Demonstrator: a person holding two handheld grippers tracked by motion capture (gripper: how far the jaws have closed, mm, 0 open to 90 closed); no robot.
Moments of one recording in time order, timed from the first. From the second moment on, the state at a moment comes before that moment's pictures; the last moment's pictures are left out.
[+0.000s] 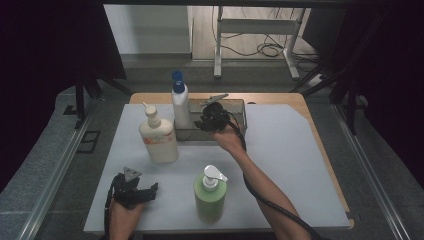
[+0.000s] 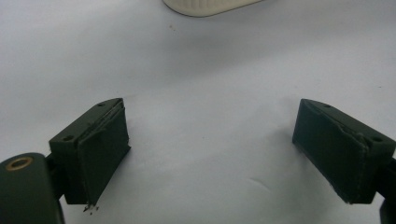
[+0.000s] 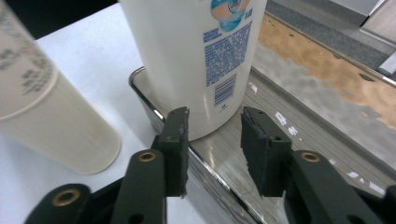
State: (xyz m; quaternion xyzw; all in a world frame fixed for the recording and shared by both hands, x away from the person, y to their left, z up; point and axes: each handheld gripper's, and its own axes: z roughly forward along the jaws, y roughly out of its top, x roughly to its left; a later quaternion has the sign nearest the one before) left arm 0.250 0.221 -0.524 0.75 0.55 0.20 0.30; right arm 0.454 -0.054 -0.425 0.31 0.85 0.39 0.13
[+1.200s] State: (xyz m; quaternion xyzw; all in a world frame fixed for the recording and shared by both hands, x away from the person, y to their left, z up) left arm 0.250 0.221 -0.524 0.75 0.55 0.20 0.30; right arm 0.380 -0.124 -0.409 0.26 0.86 0.42 0.12
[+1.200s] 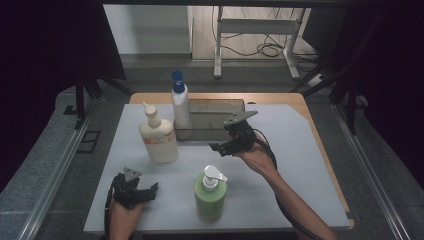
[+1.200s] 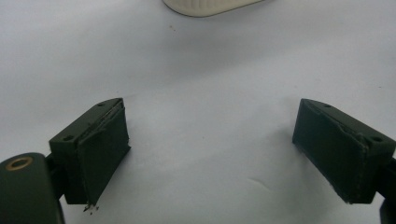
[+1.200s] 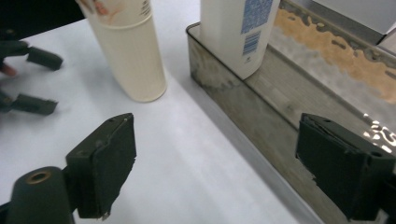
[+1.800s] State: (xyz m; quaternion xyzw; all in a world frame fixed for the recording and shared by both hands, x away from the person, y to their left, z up) left arm 0.250 0.221 -0.525 0.75 0.55 0.21 0.30; right arm 0.337 -0.158 -0.429 0.23 0.88 0.40 0.11
